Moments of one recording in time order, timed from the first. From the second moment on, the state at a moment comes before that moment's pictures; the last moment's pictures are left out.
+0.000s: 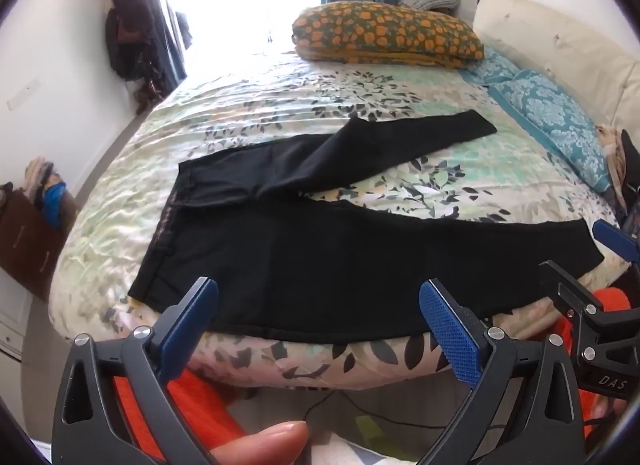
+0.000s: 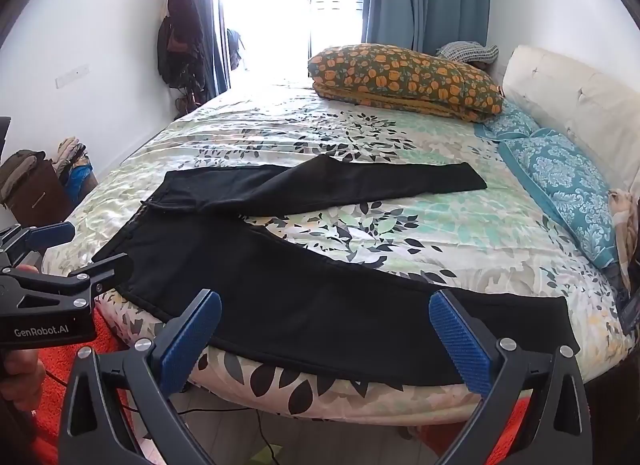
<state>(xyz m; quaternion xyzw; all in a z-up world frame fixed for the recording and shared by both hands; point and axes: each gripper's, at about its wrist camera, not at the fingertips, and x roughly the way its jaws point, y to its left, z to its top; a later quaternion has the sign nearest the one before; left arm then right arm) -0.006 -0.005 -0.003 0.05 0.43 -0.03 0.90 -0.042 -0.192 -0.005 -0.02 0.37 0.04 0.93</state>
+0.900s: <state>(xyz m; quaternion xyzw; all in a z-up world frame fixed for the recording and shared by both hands) -0.009 -0.009 -0.010 0.06 0.44 -0.02 0.90 -0.043 -0.199 -0.011 -0.01 0.37 0.03 0.93</state>
